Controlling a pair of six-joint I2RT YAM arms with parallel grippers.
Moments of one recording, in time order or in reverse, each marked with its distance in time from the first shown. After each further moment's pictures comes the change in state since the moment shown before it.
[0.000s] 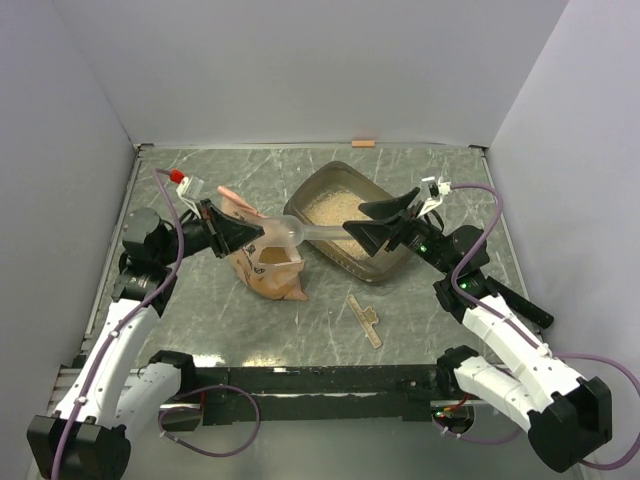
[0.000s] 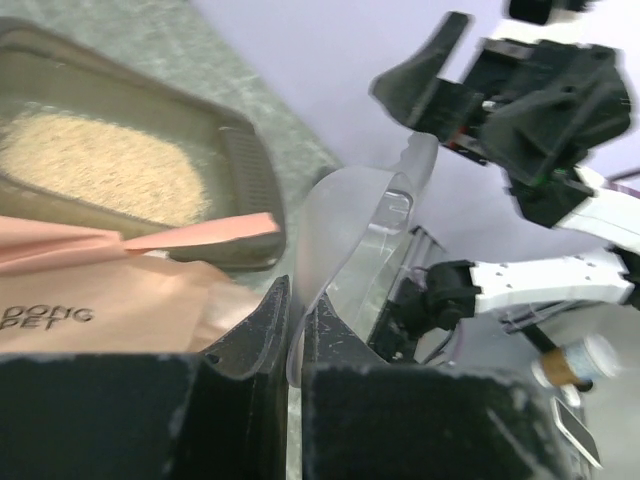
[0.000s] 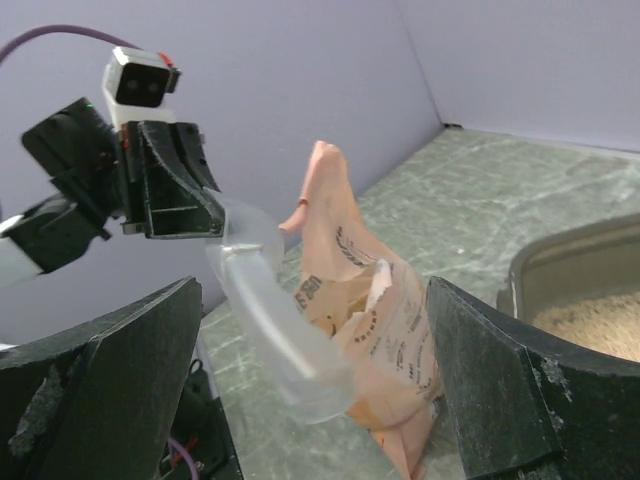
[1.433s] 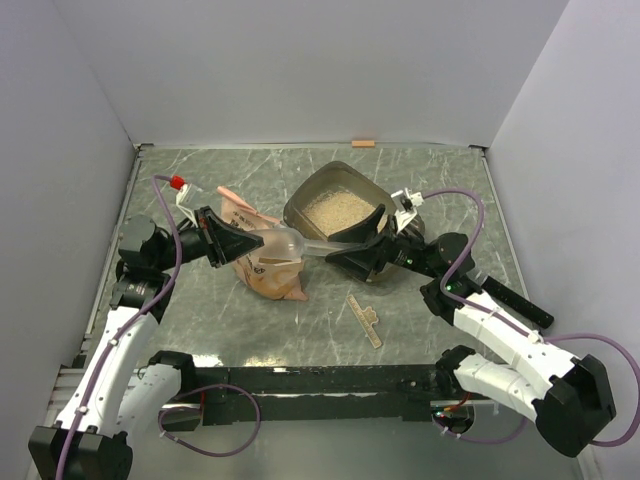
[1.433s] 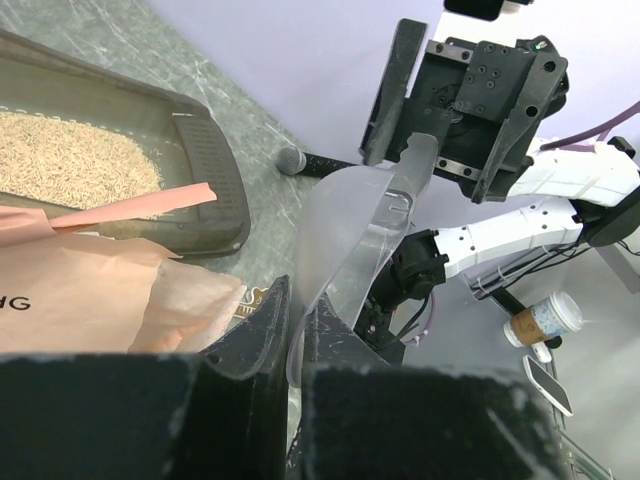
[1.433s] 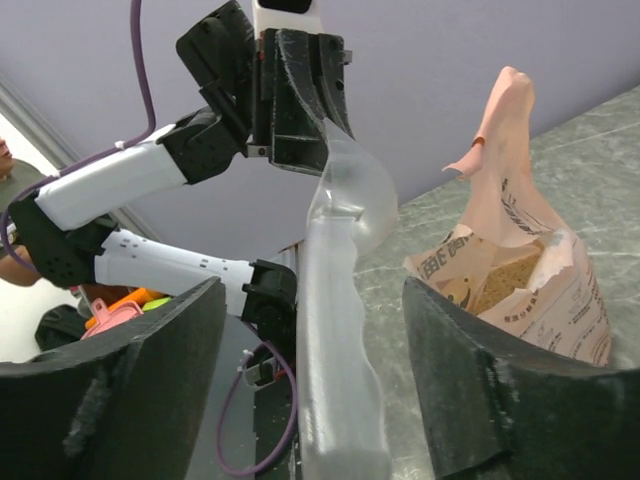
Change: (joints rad) left arm 0.032 -0.050 -0.046 0.076 0.146 -0.057; right arm 0.132 0.070 -0.048 0.206 -0.232 0.117
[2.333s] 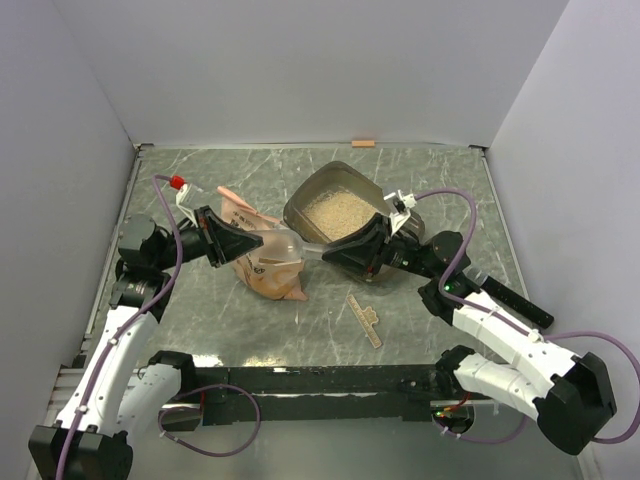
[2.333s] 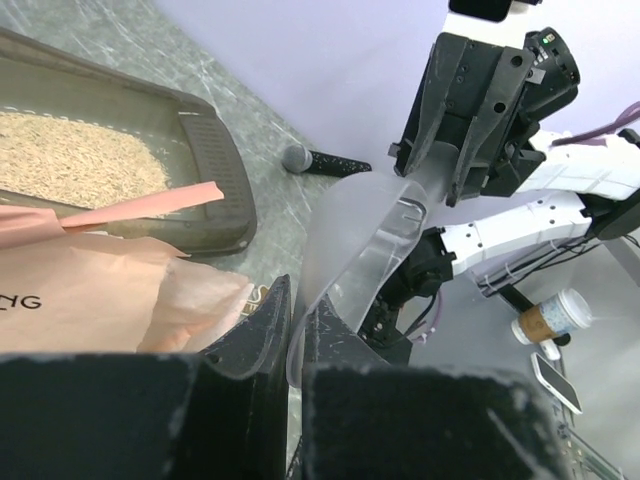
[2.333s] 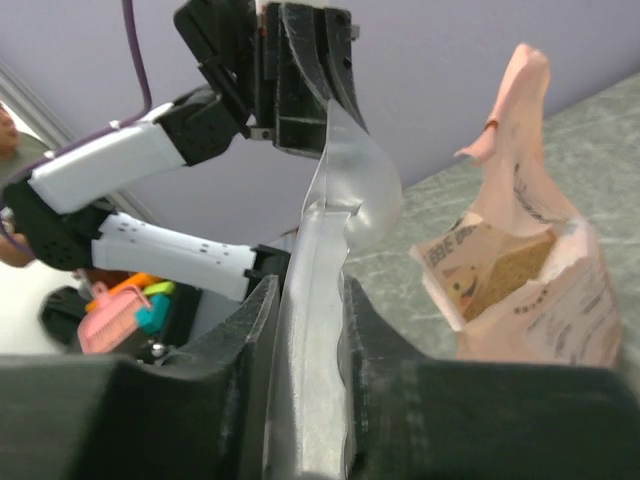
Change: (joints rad) left arm 0.000 0.004 0.006 -0.020 0.000 0.027; right arm 0.024 0.010 0.023 -0.073 0.011 -0.057
